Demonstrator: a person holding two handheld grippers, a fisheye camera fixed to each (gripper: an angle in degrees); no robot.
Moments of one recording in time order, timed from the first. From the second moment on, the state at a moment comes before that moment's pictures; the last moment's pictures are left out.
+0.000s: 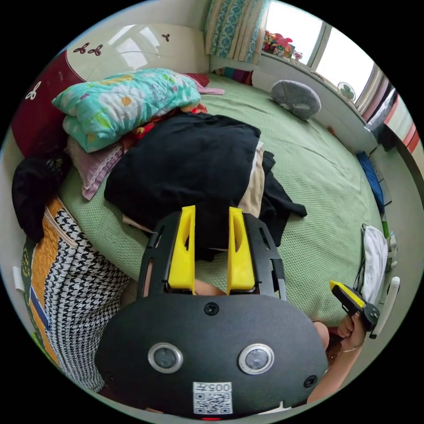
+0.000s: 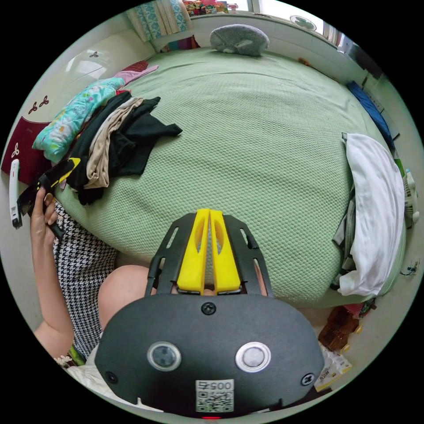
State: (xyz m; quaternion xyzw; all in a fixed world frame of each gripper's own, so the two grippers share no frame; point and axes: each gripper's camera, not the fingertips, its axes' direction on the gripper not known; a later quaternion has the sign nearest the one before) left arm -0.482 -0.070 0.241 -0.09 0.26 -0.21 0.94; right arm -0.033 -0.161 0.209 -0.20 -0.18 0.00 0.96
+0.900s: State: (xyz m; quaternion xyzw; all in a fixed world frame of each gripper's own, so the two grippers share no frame) left arm -0.459 -0.081 0.224 -0.03 0.18 -0.13 0.97; right arm 0.030 -0.126 0.147 -0.17 -0.22 0.03 0.96
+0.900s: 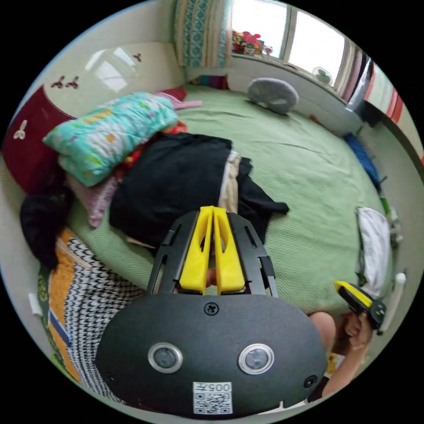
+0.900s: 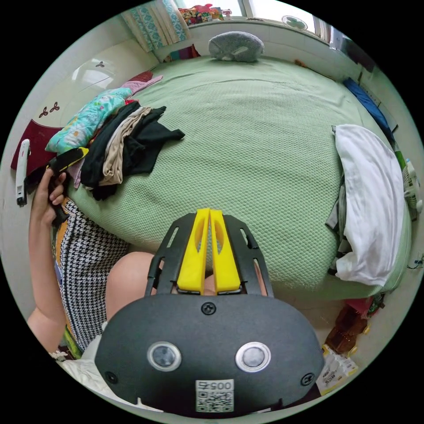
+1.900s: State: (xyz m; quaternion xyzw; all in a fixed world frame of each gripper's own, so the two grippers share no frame) left arm -0.472 -0.046 0.349 -0.04 0.34 -0.17 0.93; right arm 0.044 -0.114 0.119 -0.18 -0.22 0.00 0.96
